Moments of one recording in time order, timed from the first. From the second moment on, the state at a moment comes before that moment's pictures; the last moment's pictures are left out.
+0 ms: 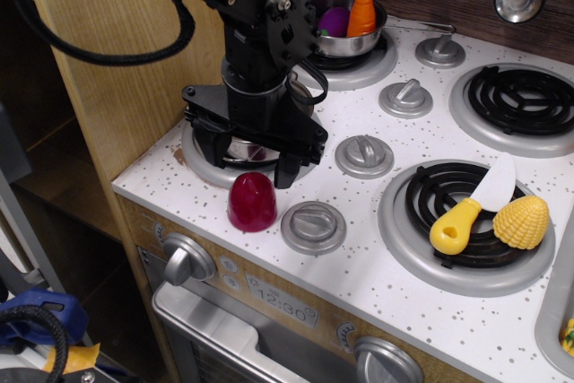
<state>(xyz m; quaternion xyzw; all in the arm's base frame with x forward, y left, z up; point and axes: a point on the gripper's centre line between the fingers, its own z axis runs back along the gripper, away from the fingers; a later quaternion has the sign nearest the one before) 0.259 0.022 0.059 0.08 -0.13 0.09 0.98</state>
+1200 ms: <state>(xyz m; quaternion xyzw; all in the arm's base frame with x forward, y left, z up) 0.257 0.038 0.001 0.02 -0.15 0.12 0.98</state>
